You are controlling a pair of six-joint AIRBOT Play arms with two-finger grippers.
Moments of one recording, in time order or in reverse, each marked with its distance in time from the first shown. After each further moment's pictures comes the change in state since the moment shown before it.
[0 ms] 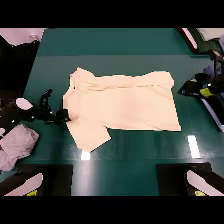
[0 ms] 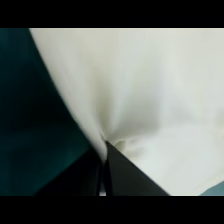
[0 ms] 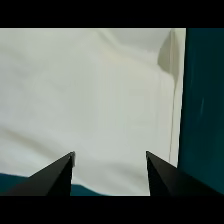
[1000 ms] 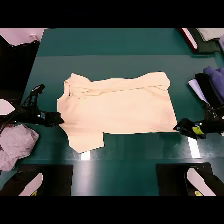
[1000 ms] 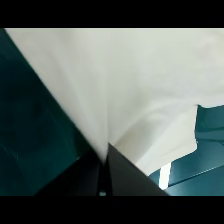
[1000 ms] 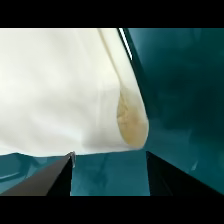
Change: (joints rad) left arm -0.002 0.256 0.023 0.068 -0.178 0.011; right arm -0.227 0.161 -0.578 0.096 -0.113 0.005
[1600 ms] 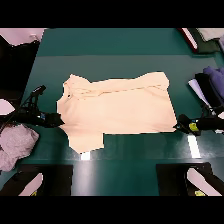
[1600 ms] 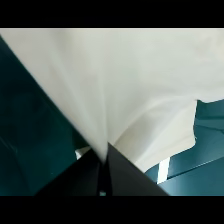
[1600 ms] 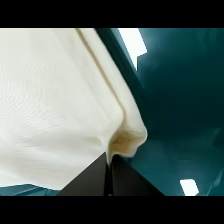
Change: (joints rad) left arm 0.000 0.001 0.001 0.000 -0.026 0.000; right arm 0.000 -0.089 -0.004 0.087 -0.100 -0.009
